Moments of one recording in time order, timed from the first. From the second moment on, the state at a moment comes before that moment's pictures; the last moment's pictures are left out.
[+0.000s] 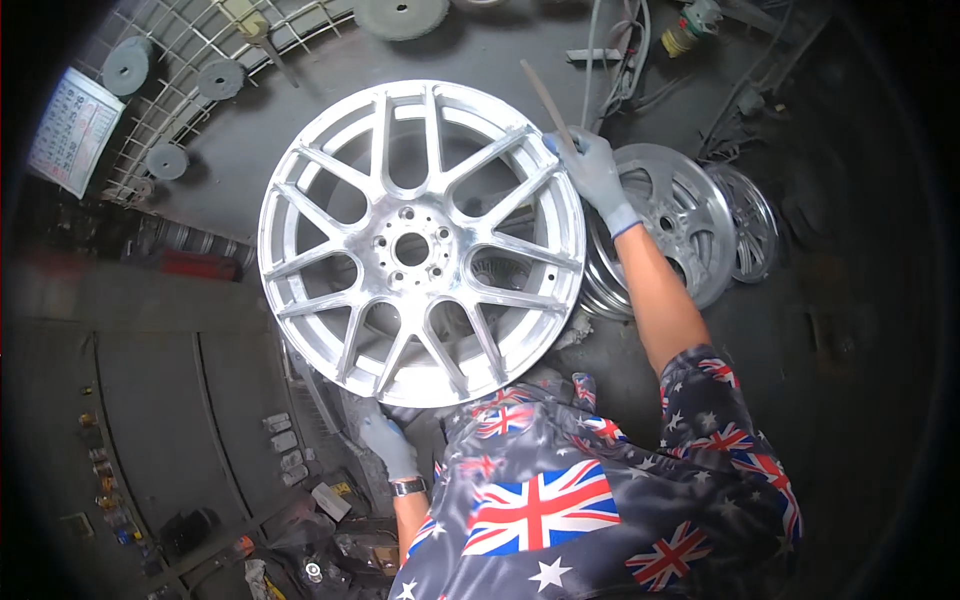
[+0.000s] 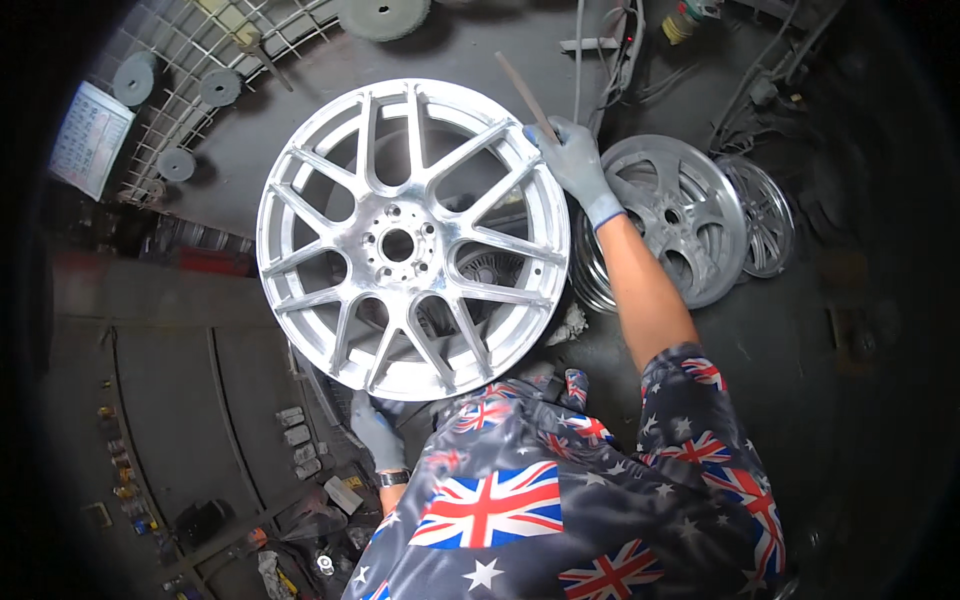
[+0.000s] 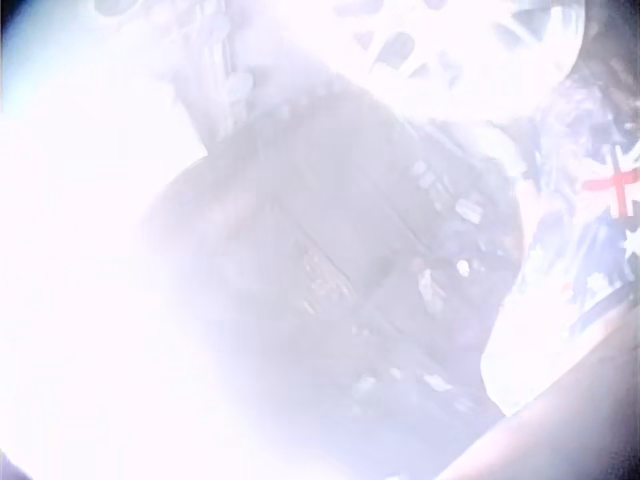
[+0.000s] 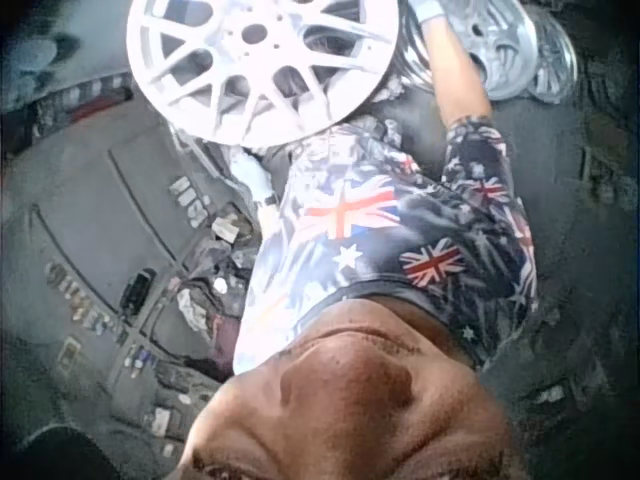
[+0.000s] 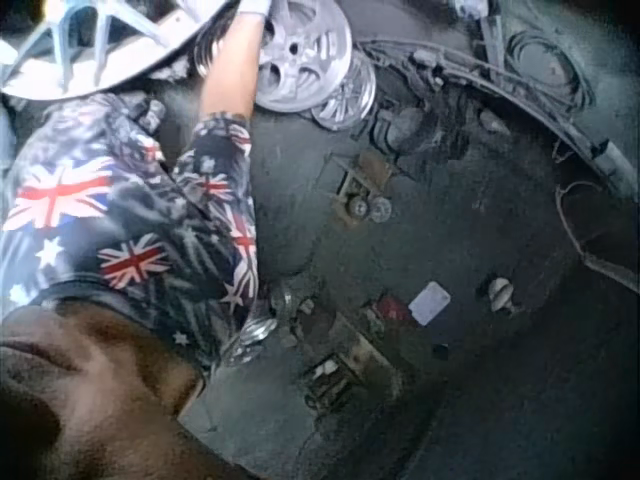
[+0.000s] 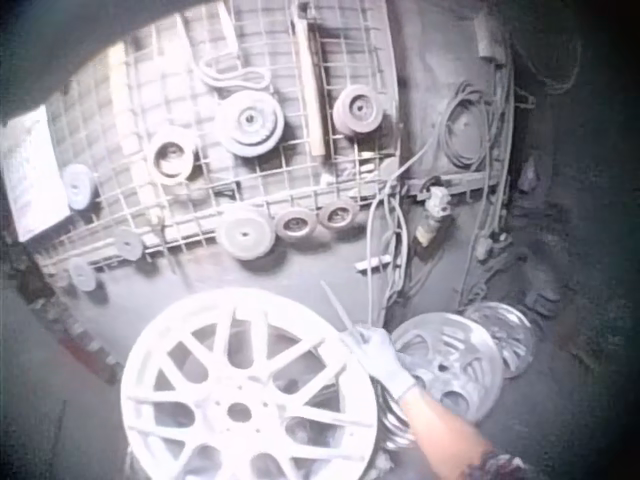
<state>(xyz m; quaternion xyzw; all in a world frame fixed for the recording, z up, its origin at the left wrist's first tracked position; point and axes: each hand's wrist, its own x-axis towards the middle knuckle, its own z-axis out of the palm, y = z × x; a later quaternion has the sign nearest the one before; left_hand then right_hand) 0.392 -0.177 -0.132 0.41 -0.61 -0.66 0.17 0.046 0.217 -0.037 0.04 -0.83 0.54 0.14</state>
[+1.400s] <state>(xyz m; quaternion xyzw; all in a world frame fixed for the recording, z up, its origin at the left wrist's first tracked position) 0.116 -0.334 -0.004 0.14 -0.82 -0.54 0.15 0.343 0.063 -0.112 -0.38 -0.47 0.78 0.17</state>
